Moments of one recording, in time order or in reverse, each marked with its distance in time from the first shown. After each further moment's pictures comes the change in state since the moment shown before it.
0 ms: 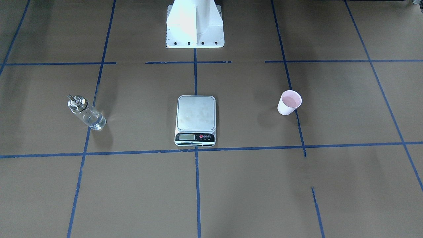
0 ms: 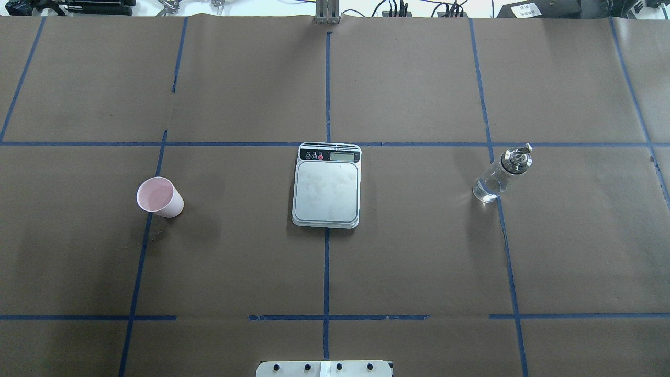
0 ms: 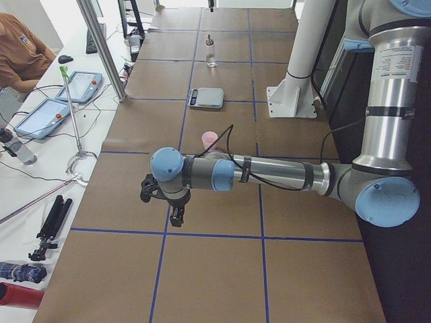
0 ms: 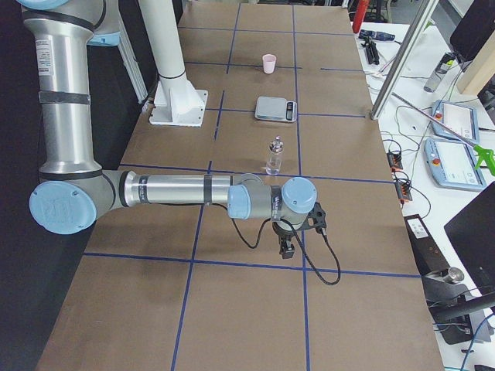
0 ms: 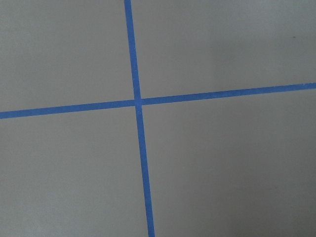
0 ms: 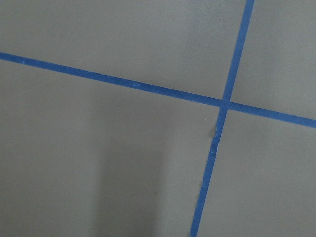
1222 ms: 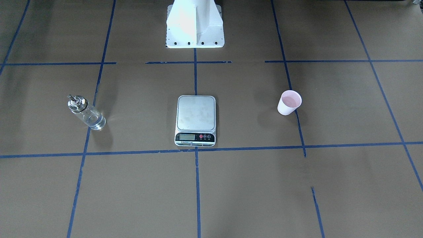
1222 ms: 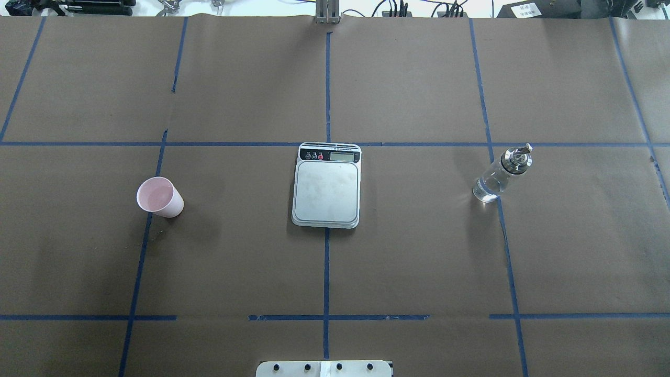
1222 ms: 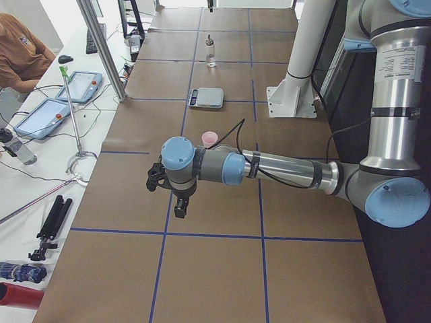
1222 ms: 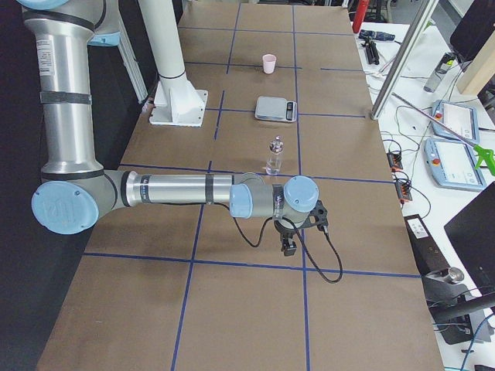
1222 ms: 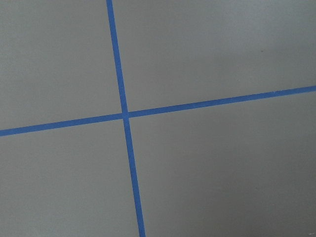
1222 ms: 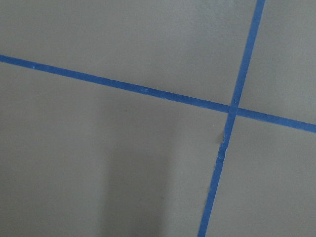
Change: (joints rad) left arm 0.006 0.054 -0.097 -0.030 -0.009 -0.005; right arm -0.003 0.011 -0.006 0.002 0.019 0.000
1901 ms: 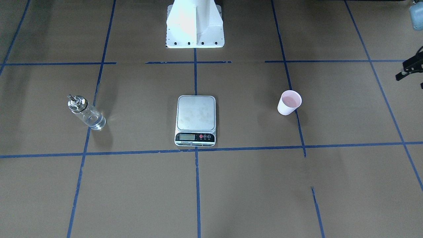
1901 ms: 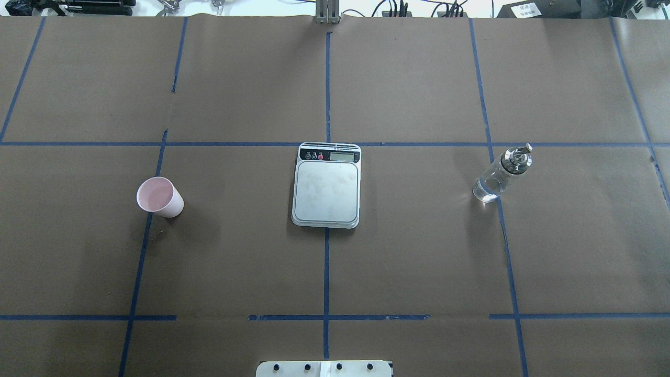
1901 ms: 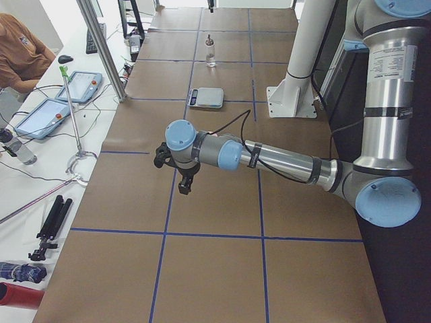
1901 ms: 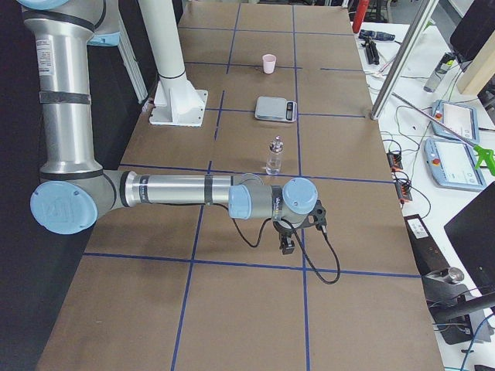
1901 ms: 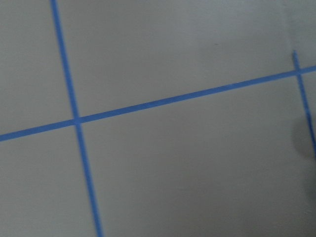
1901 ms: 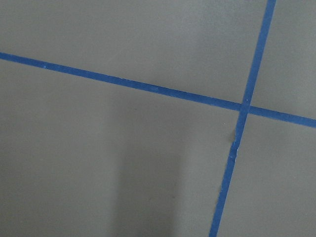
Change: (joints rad) left arm 0.188 -0.004 -0.121 -0.031 -0.085 -0.114; right arm -0.001 -0.012 0.004 0.004 0.062 0.000
